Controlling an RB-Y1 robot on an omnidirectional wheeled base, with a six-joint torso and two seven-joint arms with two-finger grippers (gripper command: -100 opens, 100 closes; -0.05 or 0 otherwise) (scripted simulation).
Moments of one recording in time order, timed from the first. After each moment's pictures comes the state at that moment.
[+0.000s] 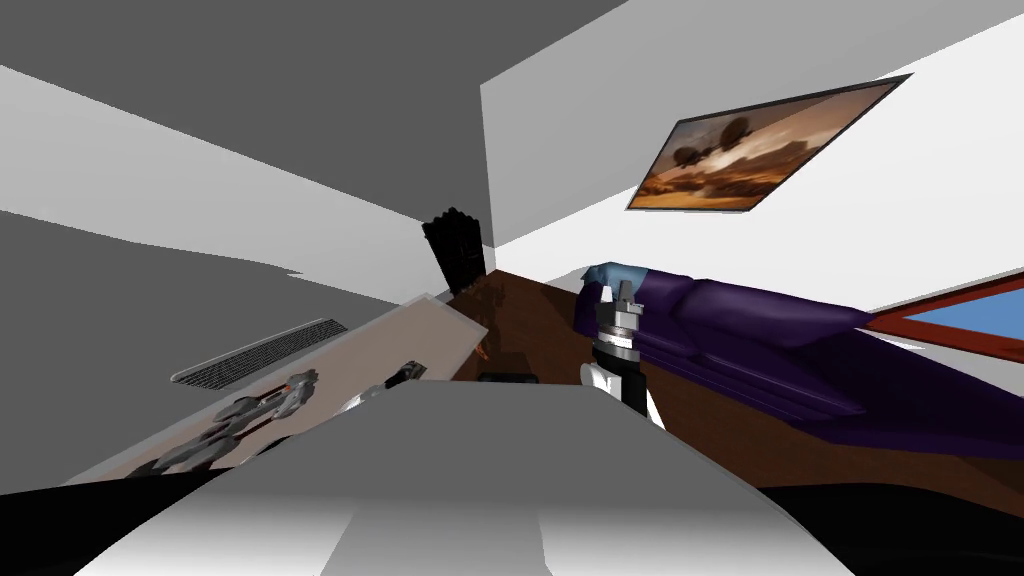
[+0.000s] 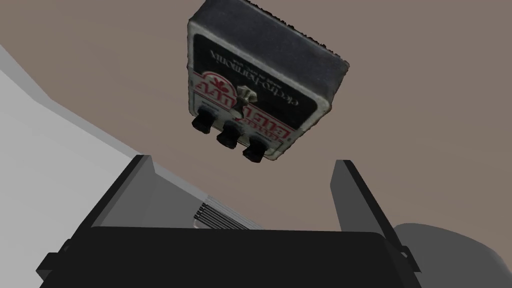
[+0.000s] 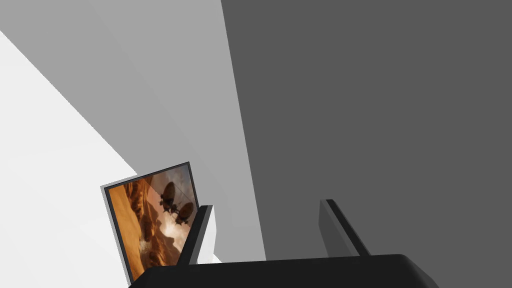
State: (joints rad) left arm 0.00 0.44 0.23 -0.46 -0.28 0.02 0.19; right arm 0.54 -0.01 -0.07 -2.28 -0.07 -0.51 0.05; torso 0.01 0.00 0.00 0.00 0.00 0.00
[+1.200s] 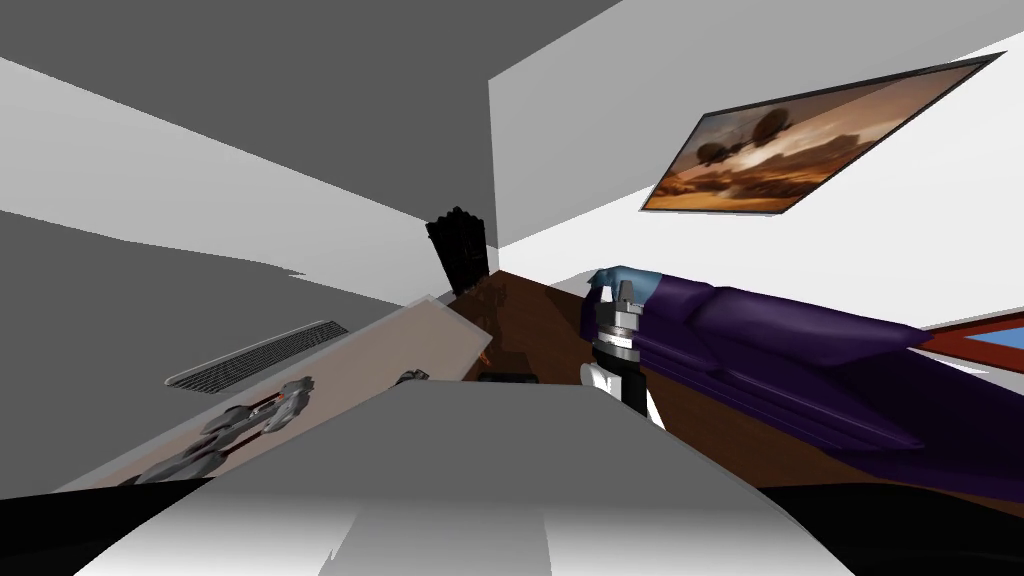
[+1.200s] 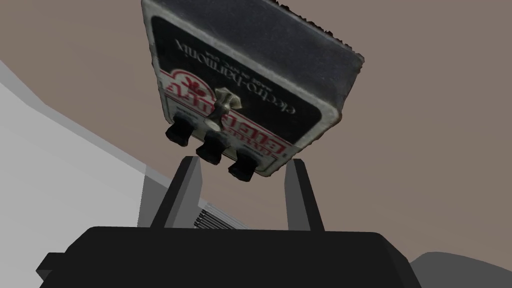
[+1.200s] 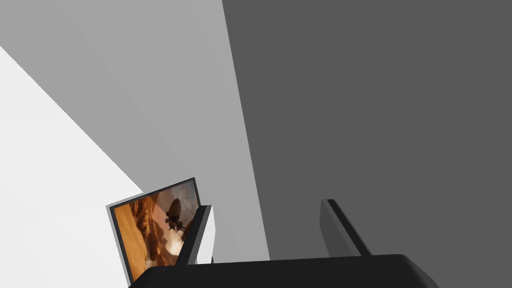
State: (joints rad) left arm 0.07 0.38 0.33 -0.49 -0.37 -0.05 0.16; right arm 0.54 -0.01 -0.07 -2.28 -0.07 -0.51 0.05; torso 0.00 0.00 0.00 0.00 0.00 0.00
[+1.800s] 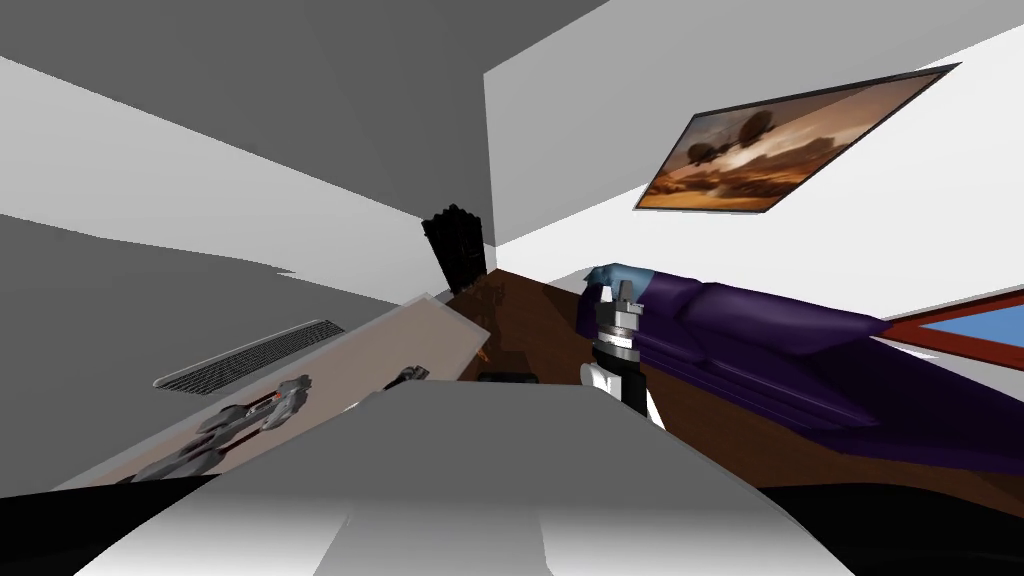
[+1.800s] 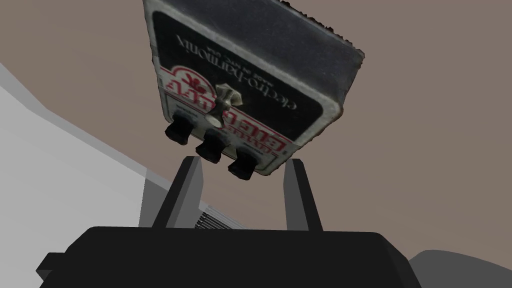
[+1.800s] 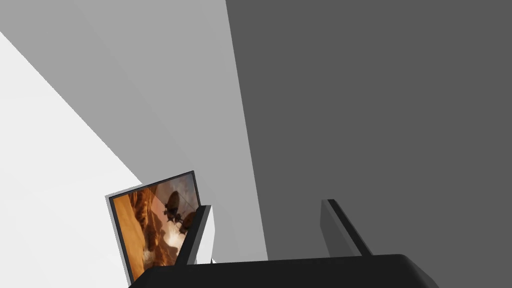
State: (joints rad) left arm 0.05 0.41 0.27 -0.50 -0.32 -0.01 0.19; right arm 0.54 -0.01 -0.07 -2.28 -0.07 -0.51 0.05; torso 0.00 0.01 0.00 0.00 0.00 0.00
